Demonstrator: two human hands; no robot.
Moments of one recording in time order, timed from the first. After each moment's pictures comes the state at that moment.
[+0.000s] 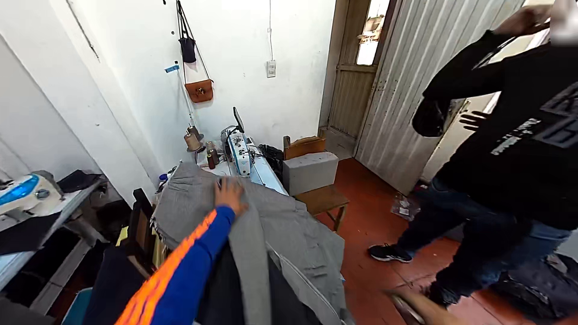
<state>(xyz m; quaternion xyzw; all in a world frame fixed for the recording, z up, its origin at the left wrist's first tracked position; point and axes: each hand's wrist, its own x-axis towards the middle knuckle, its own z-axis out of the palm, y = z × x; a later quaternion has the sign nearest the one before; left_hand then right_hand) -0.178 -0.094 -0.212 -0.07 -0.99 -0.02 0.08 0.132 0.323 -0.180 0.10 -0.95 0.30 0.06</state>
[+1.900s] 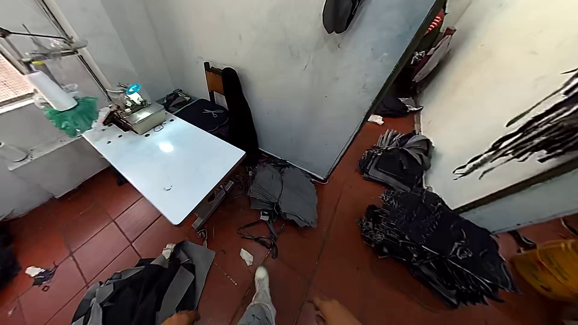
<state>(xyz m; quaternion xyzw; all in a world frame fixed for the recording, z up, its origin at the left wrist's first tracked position) 0.933 0.433 -0.369 -0.79 -0.39 0.32 -0.34 1.274 0.190 -0.357 -0.76 -0.45 0.47 0.00</state>
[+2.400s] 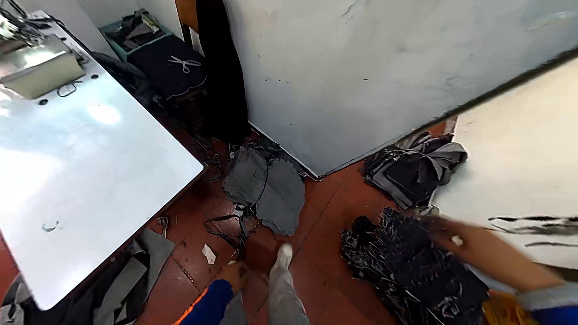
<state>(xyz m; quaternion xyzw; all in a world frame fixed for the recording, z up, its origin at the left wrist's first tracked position) 1.373 0.547 -0.562 -0.66 -0.38 0.32 -0.56 1.837 0.358 -0.289 -0.87 -0.44 0.24 -0.02</state>
